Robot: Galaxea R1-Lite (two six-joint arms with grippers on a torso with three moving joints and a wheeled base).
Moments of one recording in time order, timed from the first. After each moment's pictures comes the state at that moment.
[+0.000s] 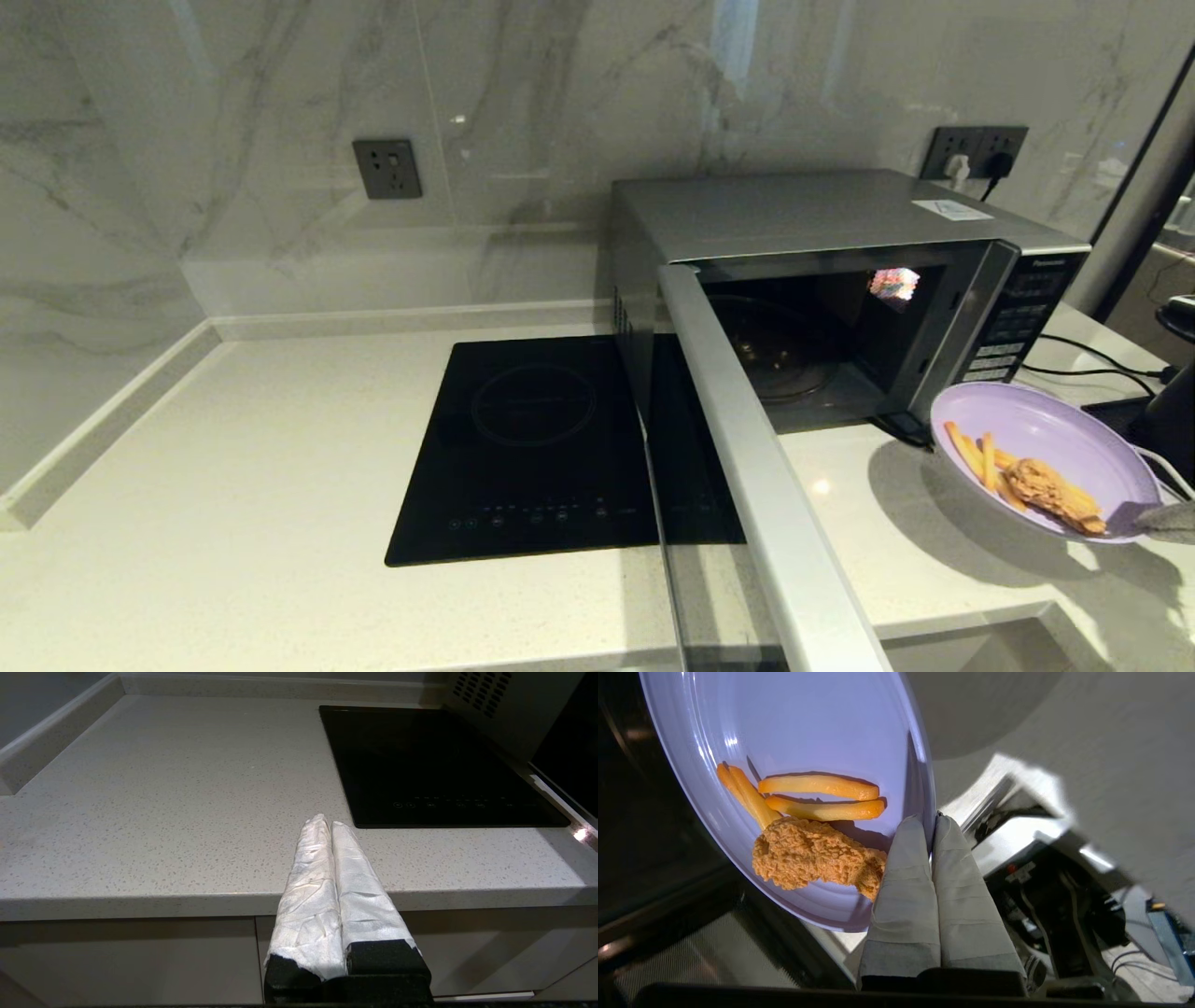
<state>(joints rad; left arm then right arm) 0.00 0.00 0.00 -0.01 0.02 -0.07 -0.63 1.62 -0.97 0.42 0.51 0.55</state>
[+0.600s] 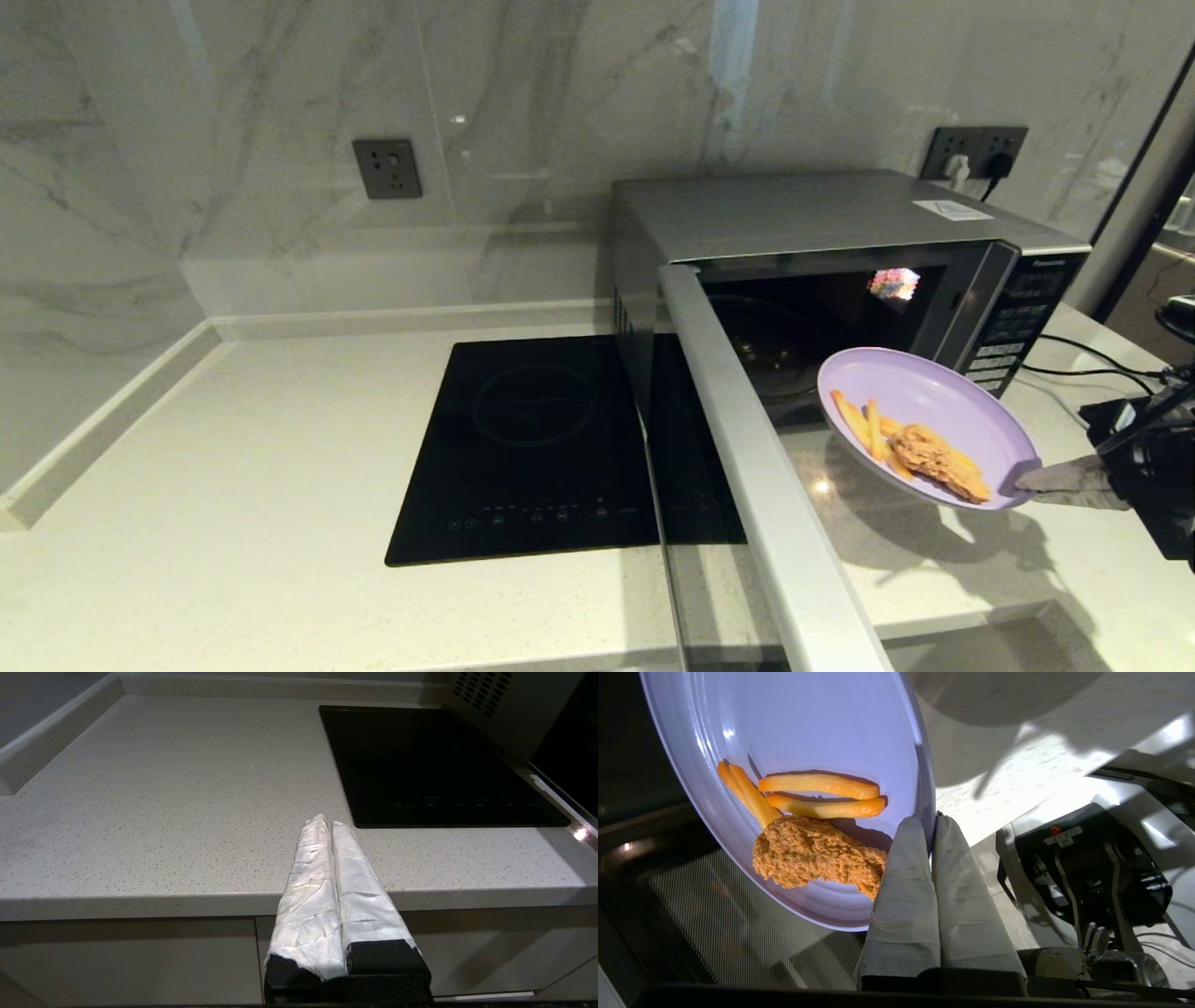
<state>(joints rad) 0.00 0.00 0.00 -0.01 0.02 -0.07 -0.26 1.55 -1.00 0.41 0.50 0.78</state>
